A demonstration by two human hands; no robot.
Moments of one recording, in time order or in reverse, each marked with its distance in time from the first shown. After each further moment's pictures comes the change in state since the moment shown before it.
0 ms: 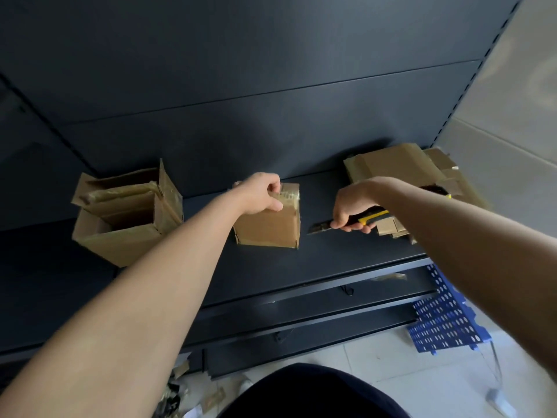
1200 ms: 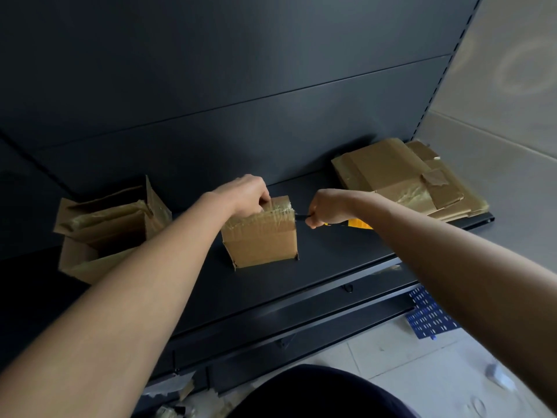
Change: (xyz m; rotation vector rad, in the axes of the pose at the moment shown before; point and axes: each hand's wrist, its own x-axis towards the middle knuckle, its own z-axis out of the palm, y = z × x) left_hand 0.006 -0.004 -0.019 0.327 -0.073 0.161; right_hand -0.011 -0.042 0.030 -0.235 0.346 0.010
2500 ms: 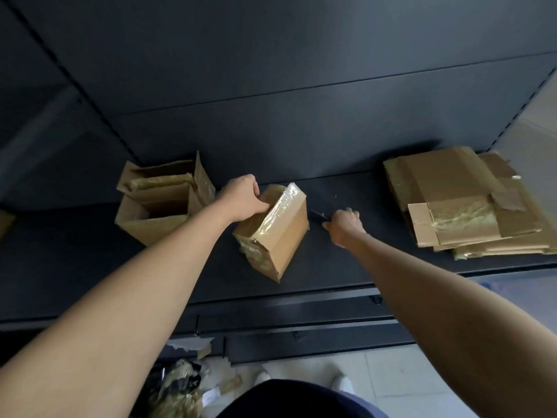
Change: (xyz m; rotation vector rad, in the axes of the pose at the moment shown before) left_hand -0.038 -0.046 0.027 -0.341 0.253 -0.464; right_hand 0.102 -0.002 0.083 0.249 0.283 0.154
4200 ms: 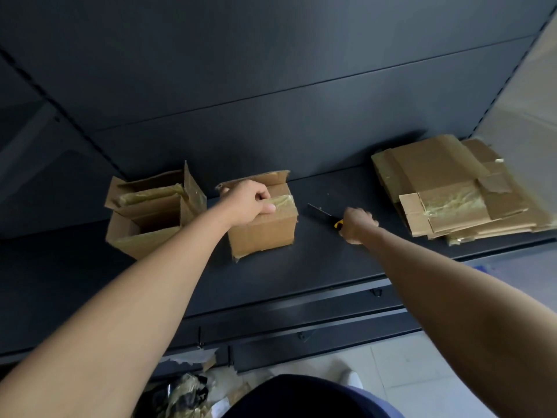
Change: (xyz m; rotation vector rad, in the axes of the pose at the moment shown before) left_hand 0.006 0.006 0.003 -0.032 -0.129 0.149; right_hand 0.002 0.028 -0.006 -0.080 -0.028 0.114
